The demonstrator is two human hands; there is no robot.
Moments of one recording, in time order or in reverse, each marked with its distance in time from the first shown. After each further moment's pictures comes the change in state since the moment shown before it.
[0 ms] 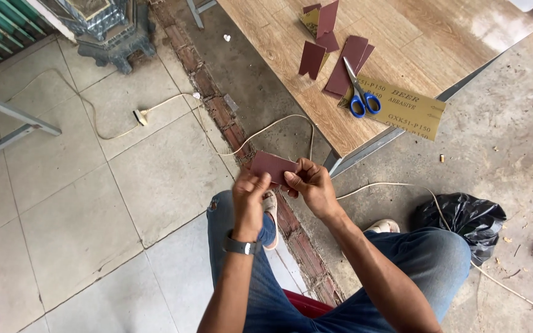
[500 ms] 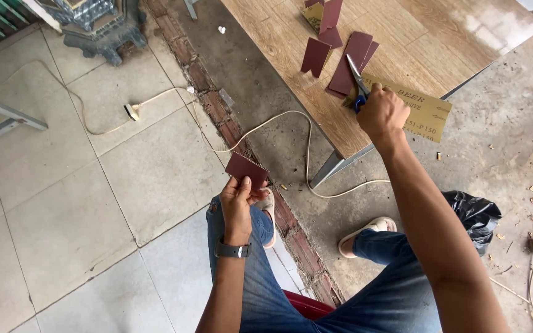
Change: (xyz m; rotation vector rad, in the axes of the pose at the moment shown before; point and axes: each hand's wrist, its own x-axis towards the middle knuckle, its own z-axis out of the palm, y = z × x) left_hand 0.027 -0.041 -0.041 -0.087 0.081 -0.129; right_hand 0.155 -0.030 -0.172 -1.846 0.447 0.199
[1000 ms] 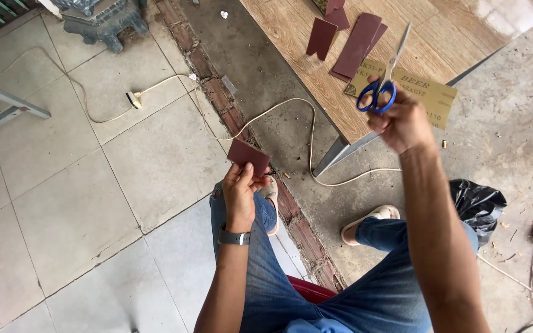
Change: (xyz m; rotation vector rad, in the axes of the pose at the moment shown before) left_hand -0.010 0.016 0.002 -0.099 0.006 -0.038; right_hand -0.080 0.022 -0.064 2.035 -0.520 -0.120
